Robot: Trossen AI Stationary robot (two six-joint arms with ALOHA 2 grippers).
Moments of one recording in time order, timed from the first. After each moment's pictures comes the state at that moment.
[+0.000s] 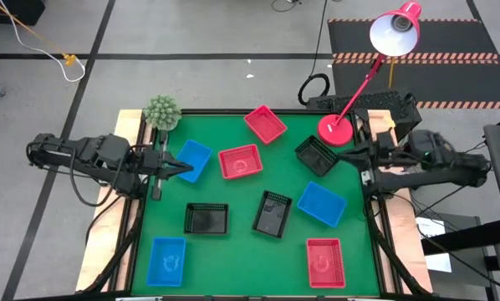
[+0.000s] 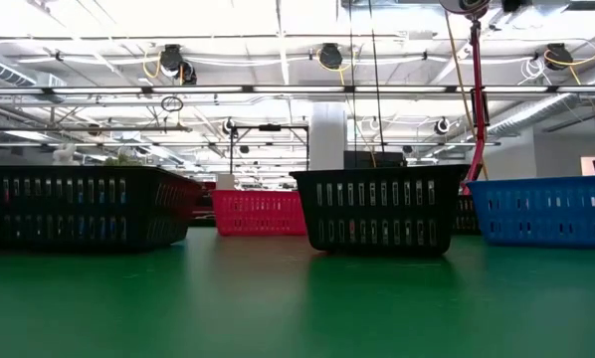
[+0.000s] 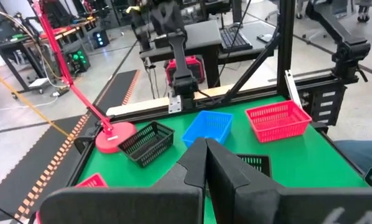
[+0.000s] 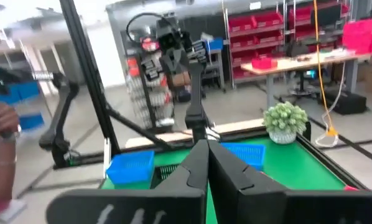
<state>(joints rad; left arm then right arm) -0.23 0.73 0.95 -0.39 -0.19 0.15 0.02 0.47 0.79 -0.35 0.03 0.17</state>
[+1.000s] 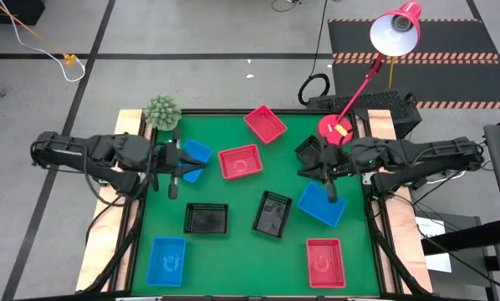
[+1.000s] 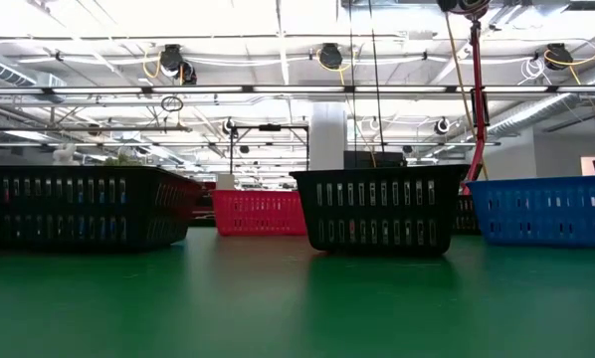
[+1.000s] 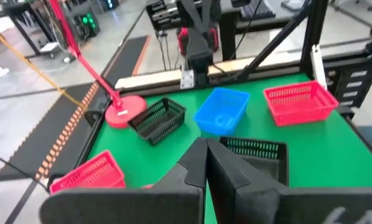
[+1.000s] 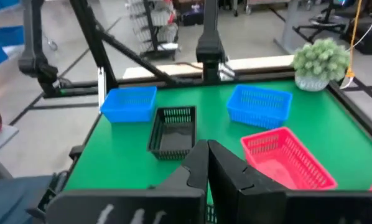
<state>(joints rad) -0.20 0.94 1.10 -0.50 -0.24 0.11 0.14 0.92 0.93 -0.33 0.06 0.15</state>
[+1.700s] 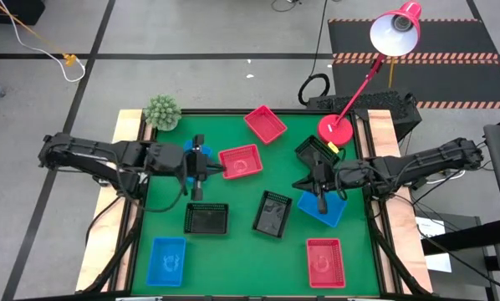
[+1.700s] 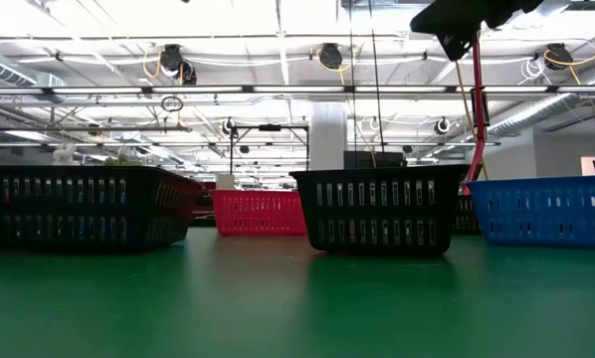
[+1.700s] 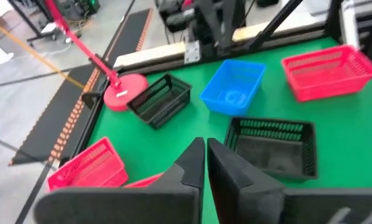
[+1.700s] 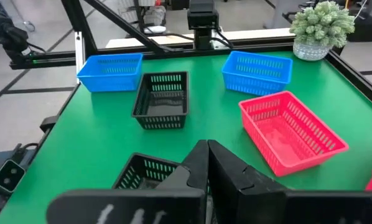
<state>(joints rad) -0.13 1.13 1.08 -0.39 -0.23 0.17 0.19 0.92 0.67 -0.13 0.16 0.17</state>
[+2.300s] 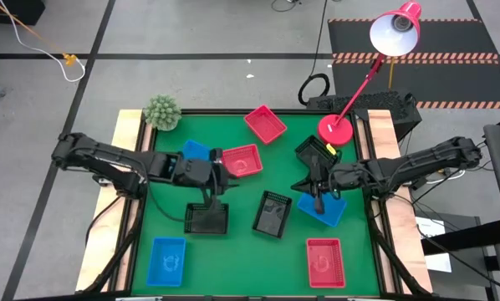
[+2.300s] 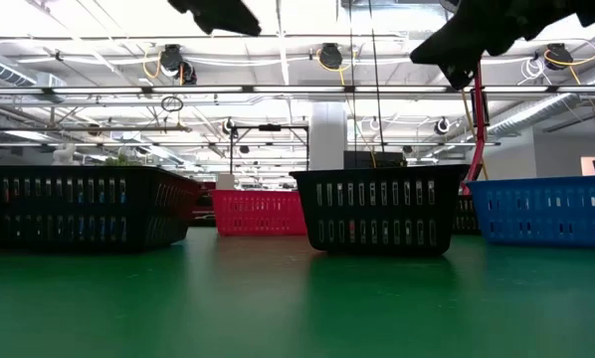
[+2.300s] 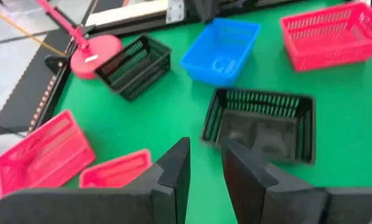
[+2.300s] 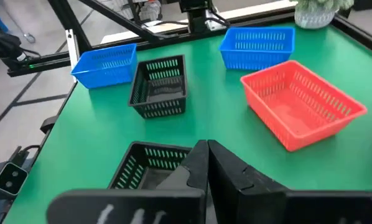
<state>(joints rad) -0.18 1.33 1.08 -0.33 -0.23 0.07 0.19 0.94 0.56 -0.03 0.16 0.29</state>
